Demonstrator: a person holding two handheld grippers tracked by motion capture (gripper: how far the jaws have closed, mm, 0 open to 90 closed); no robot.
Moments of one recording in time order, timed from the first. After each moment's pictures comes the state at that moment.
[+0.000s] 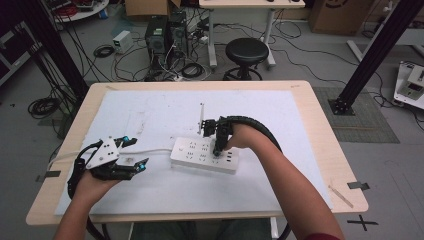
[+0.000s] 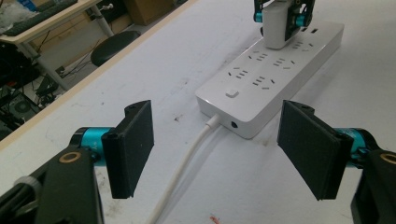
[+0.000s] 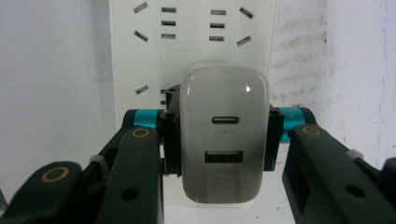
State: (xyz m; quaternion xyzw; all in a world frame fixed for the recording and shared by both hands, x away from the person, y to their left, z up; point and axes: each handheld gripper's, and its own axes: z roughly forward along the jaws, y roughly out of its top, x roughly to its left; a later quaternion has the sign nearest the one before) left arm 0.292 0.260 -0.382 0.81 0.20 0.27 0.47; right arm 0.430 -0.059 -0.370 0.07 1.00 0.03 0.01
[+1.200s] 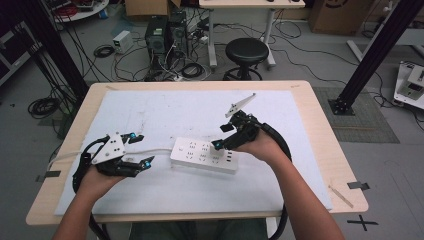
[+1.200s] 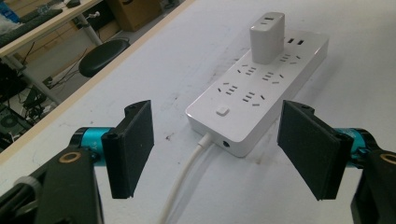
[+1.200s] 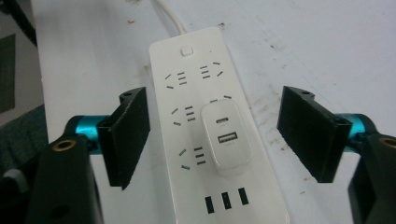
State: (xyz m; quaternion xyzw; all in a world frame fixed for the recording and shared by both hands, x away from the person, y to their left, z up) left arm 0.299 0.246 -0.370 0.82 0.17 0.26 0.48; right arm 0.395 -0.137 -0.341 0.23 0.90 0.37 0.02
